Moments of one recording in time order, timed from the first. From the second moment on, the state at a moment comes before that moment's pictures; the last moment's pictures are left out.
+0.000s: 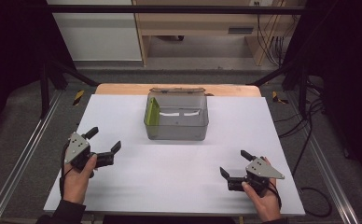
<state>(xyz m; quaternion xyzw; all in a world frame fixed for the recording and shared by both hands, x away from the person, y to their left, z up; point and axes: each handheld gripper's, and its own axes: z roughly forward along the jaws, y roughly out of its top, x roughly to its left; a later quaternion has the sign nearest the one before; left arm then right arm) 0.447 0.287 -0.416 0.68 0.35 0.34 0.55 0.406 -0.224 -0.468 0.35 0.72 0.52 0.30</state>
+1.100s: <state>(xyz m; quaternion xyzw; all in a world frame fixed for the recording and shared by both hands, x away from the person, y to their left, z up) 0.421 0.308 -0.431 0.67 0.35 0.34 0.56 0.406 -0.224 -0.468 0.35 0.72 0.53 0.29</state>
